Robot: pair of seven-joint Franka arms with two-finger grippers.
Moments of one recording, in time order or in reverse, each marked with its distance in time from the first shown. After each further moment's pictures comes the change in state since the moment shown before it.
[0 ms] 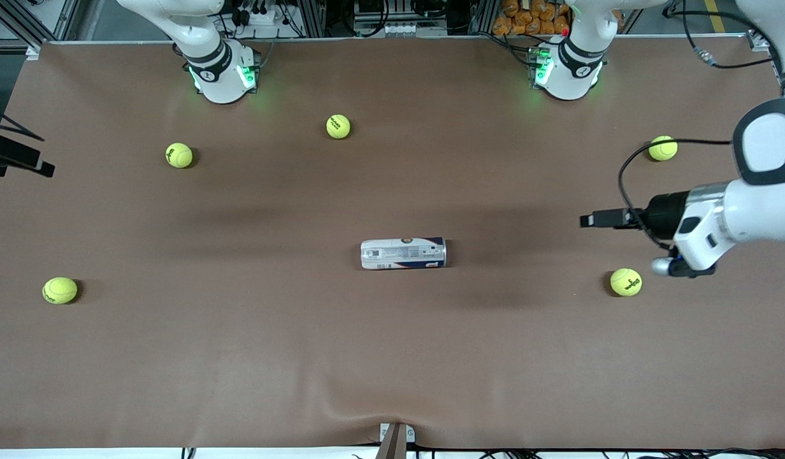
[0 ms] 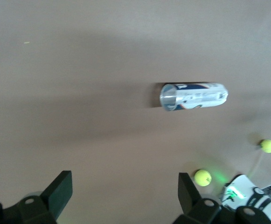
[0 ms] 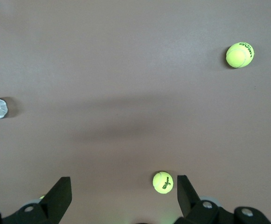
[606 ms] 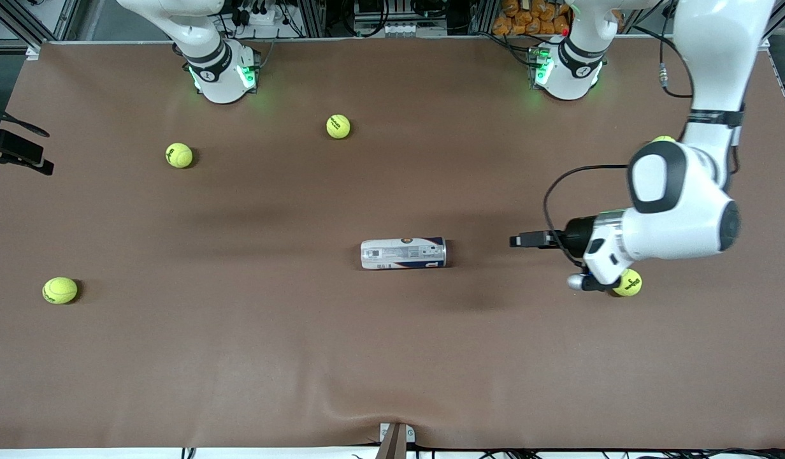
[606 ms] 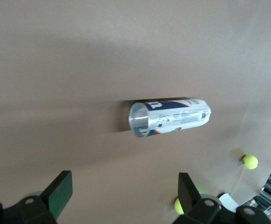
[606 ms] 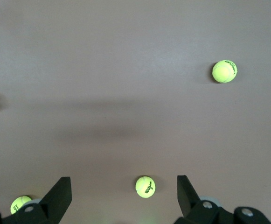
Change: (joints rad) left arm -0.021 0.061 -0.156 -0.202 -0.115 0.368 0.014; right arm 0.002 -0.001 0.031 0.030 -0.073 0.010 -0.051
